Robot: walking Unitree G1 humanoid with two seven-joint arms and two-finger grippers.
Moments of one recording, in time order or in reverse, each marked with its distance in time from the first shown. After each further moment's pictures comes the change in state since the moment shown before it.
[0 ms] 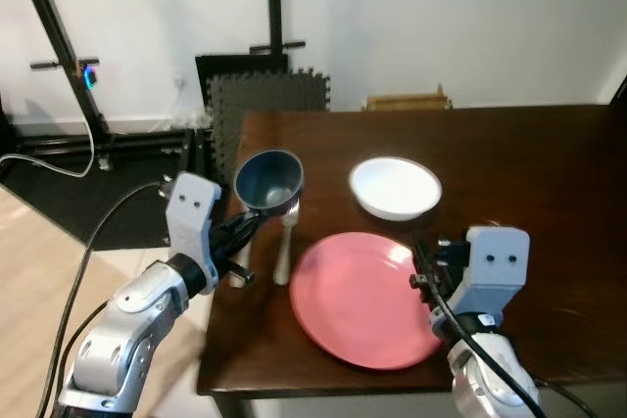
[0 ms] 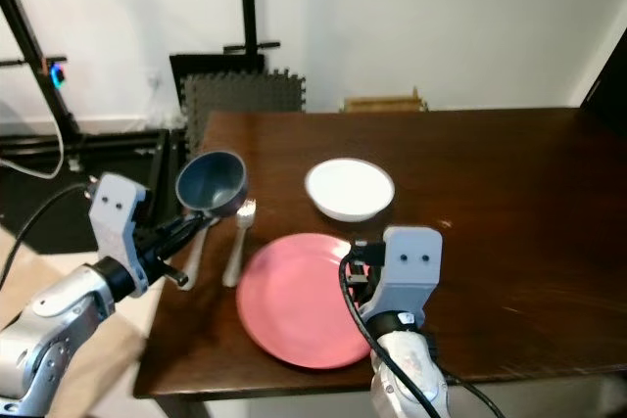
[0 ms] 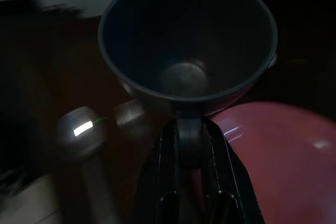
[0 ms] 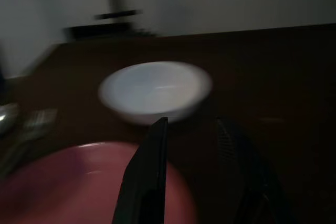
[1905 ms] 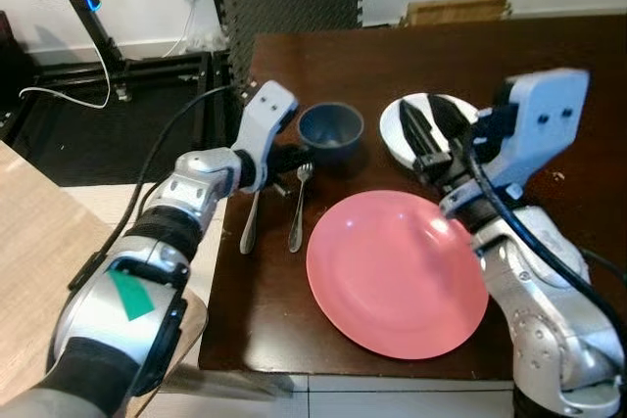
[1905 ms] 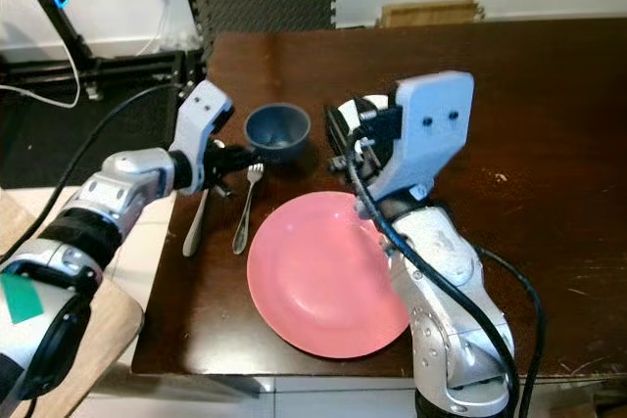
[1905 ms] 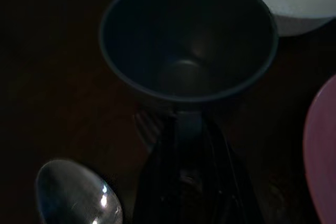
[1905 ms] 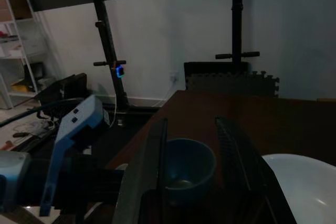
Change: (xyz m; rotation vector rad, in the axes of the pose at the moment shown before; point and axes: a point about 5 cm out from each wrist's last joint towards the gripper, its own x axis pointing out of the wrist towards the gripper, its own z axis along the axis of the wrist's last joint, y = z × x) left arm 0.119 0.017 0.069 0.235 0.109 -0.234; right arm 0.032 0.032 0.137 -0.019 -0.363 0.410
